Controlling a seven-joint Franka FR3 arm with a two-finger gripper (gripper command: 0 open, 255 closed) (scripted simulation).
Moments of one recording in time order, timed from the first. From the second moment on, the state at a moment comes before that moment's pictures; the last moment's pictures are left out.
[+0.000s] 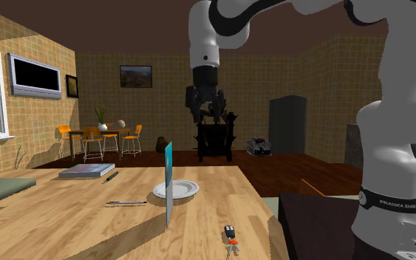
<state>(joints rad) -0.07 -0.13 0.15 -2.07 0.05 1.89 0.52</state>
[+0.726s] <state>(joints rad) -0.09 0.32 0.11 -1.65 0.10 1.90 0.87</state>
